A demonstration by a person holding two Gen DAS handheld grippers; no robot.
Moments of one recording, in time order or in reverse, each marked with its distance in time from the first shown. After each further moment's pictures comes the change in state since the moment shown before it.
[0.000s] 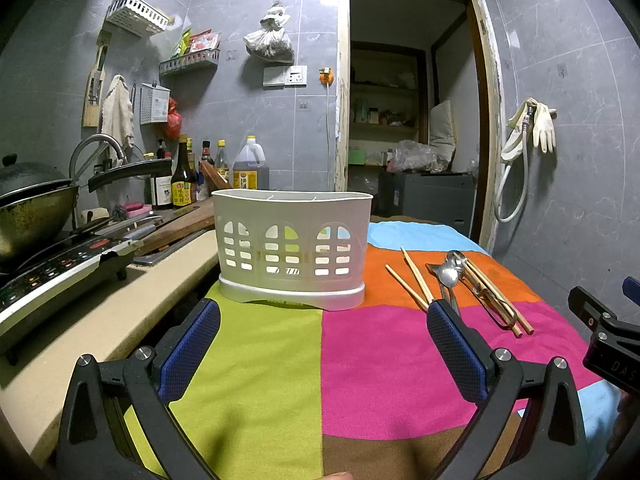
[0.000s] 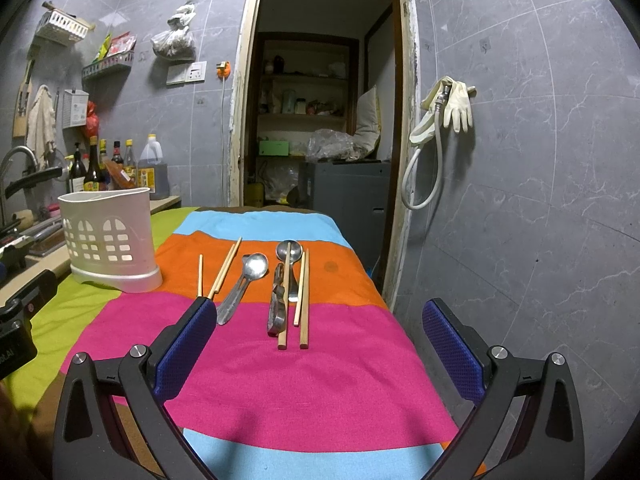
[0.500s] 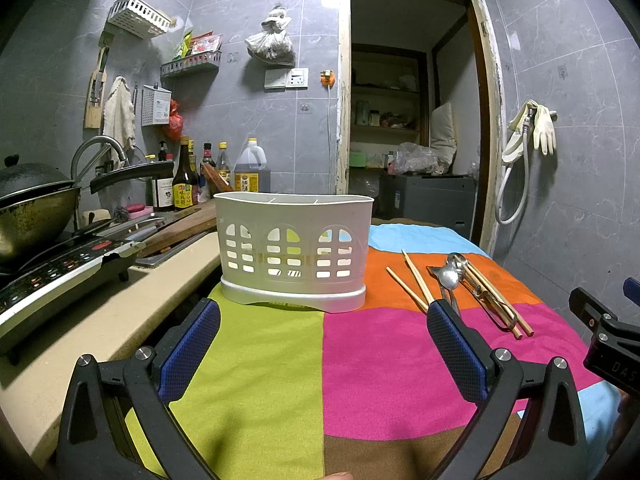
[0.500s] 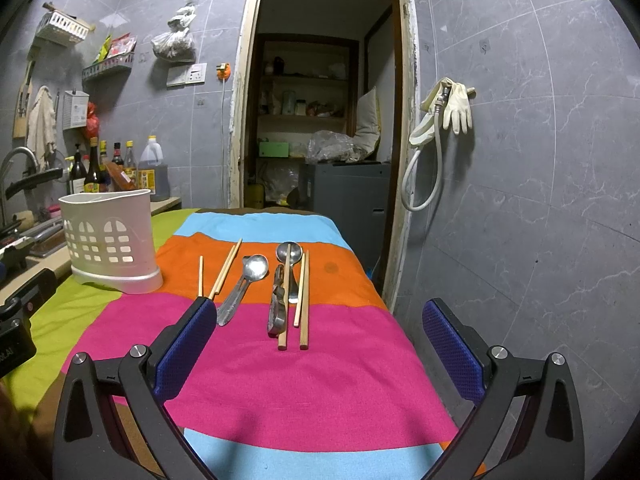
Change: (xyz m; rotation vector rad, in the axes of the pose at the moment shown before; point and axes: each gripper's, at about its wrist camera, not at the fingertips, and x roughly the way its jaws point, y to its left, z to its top) left arm -0.003 0.003 0.001 -0.003 -0.006 0.001; right arm -0.001 0.000 0.000 0.001 -0.001 -0.001
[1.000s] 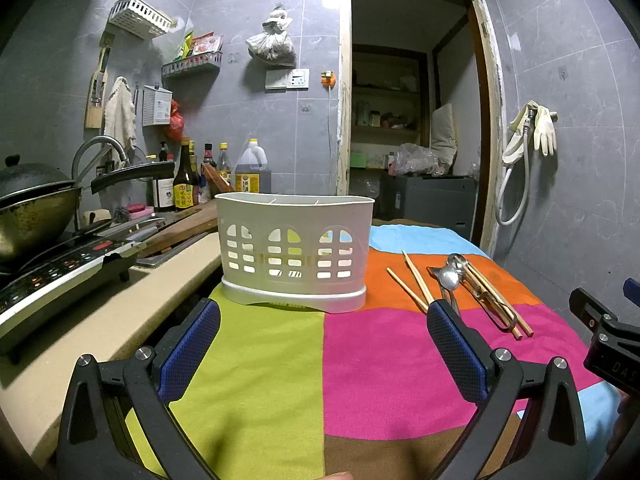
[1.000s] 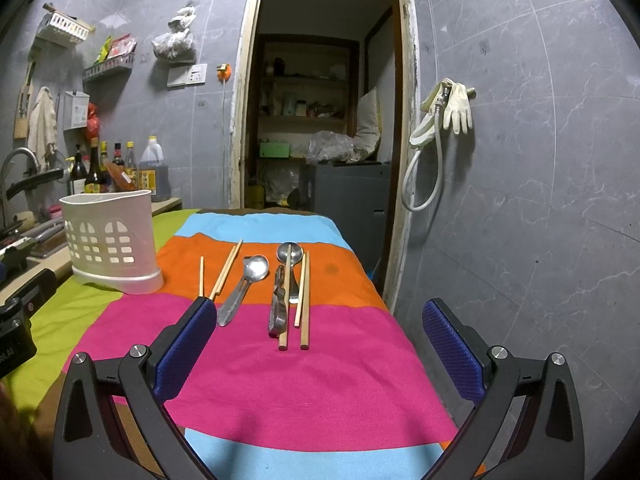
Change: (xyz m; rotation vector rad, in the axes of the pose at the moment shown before) left arm 0.000 0.000 0.000 -0.001 -0.001 0.000; right arm -0.004 0.001 0.004 0.000 -0.007 0.000
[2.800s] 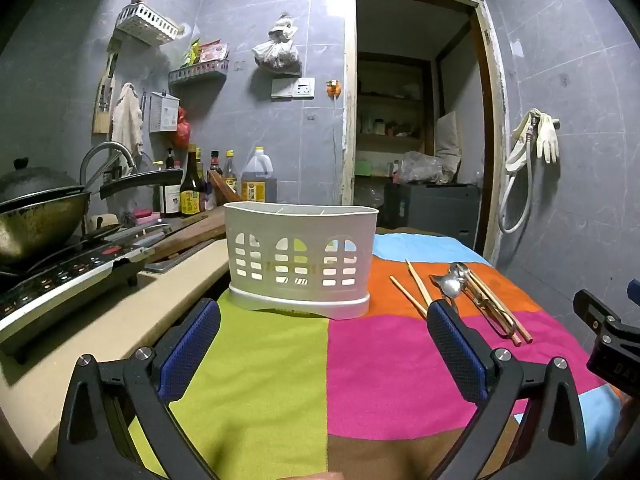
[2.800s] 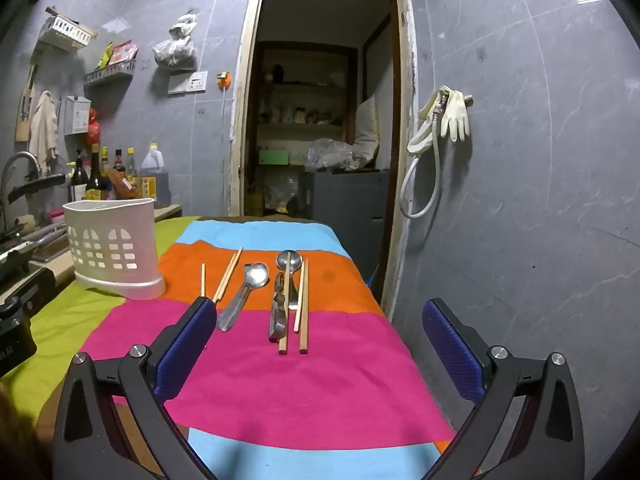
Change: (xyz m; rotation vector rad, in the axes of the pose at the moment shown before) left arm -0.009 -0.003 0.006 0.000 -0.024 0.018; right arm -0.010 -0.004 0.006 -0.004 -0.013 -0.003
